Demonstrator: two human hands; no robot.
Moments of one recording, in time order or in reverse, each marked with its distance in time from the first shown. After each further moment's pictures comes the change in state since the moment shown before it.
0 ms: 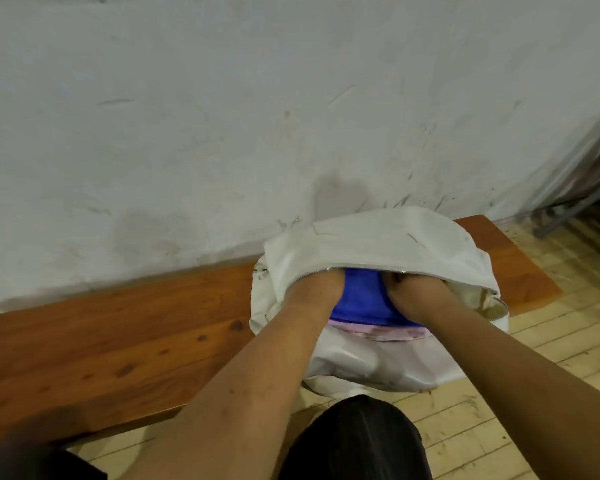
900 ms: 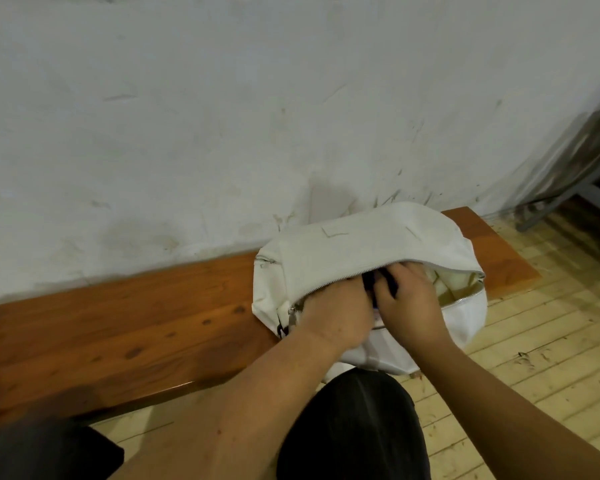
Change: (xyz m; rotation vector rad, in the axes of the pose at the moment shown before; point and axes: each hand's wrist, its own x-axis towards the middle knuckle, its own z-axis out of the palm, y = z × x) left_hand -0.075 -0.012 0.015 0.525 -0.046 0.456; right_hand -0.077 -0.009 0.029 0.259 0.504 -0.261
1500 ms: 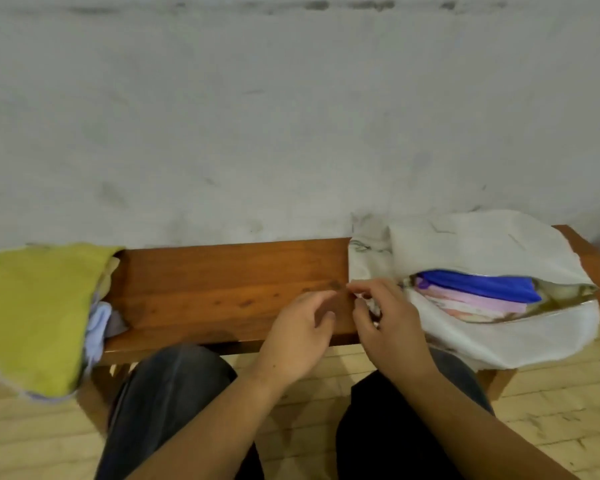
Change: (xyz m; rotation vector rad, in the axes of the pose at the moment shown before) left_hand -0.170 -0.160 -0.046 -0.492 0.129 -0.225; right_hand -0.103 -0.140 0.088 0.262 -0.206 -0.207
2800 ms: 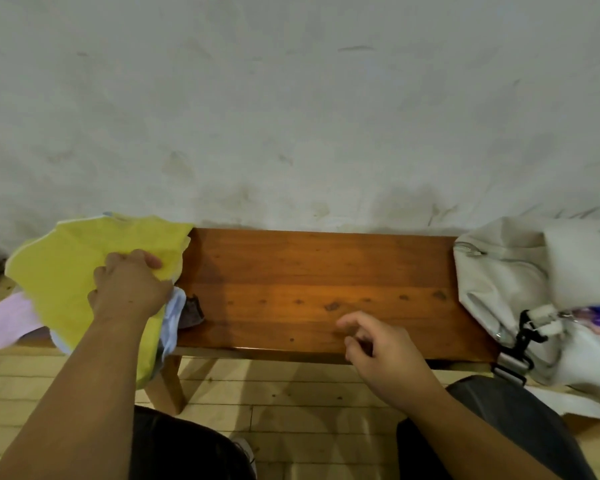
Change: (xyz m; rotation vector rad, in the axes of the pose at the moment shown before) left_hand -0.016 -0.231 -0.253 0.543 0.467 -0.839; right_hand 0.018 -0.036 0.141 0.053 -0.585 0.152
